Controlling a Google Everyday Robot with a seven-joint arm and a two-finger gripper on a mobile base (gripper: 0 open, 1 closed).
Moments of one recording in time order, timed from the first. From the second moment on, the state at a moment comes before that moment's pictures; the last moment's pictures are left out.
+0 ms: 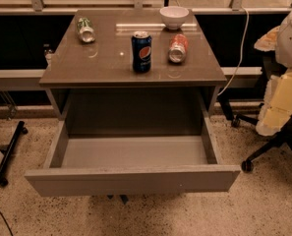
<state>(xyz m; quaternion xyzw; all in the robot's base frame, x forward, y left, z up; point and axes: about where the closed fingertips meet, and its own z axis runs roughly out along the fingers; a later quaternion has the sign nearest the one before) 0.438 -0.215 0.983 -0.60 0.78 -0.04 0.17</state>
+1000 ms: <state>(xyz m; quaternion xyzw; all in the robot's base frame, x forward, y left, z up) 0.474 -0.183 0.992 -0.59 0.77 -0.02 0.24</state>
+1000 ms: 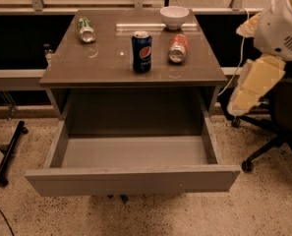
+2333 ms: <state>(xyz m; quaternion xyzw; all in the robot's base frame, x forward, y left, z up) 0.513 -0.134 0.963 -0.55 0.78 0.06 0.30</state>
